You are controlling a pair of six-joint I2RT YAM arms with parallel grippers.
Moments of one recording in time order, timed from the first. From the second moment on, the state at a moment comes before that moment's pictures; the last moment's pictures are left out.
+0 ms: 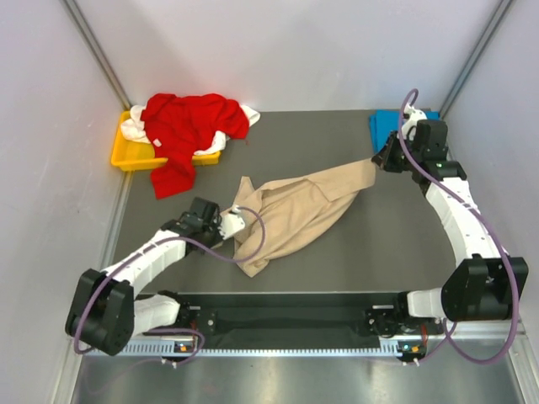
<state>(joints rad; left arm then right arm) -0.42 1.18 0.57 -0.47 -0.05 0.71 0.03 1.33 1.17 -0.41 -0.30 0.22</state>
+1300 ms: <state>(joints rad) -0.11 1.60 1.05 -0.88 0.36 0.75 0.02 1.21 1.00 -0.42 -0.39 0.22</state>
